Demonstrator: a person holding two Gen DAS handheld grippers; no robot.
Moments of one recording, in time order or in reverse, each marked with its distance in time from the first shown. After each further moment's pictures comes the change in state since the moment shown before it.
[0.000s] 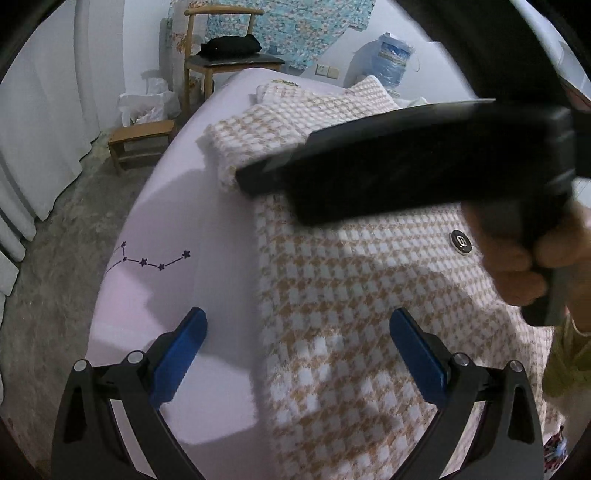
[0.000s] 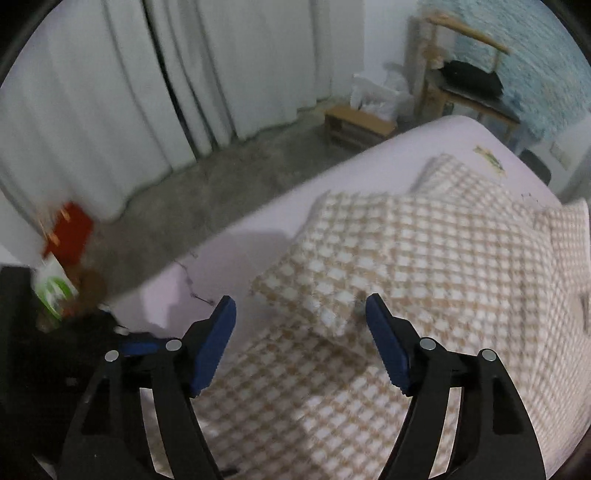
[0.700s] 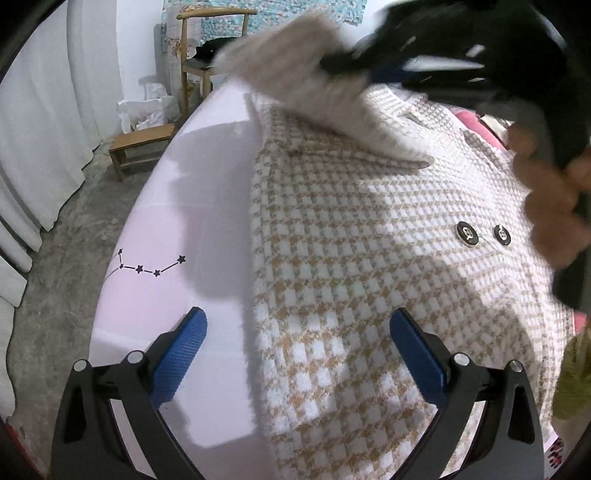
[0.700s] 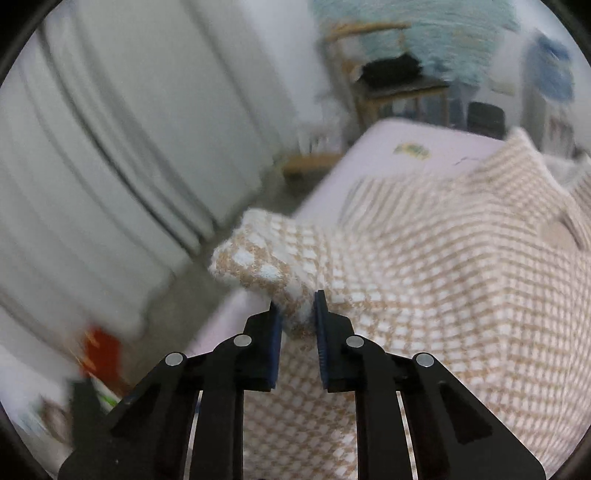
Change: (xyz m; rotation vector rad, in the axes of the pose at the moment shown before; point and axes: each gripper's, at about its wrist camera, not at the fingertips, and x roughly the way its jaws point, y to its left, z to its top) left arm 0.007 -0.009 0.003 0.046 0.015 0.047; right arm -0.068 -0.097 -0.020 0.517 -0.302 0.135
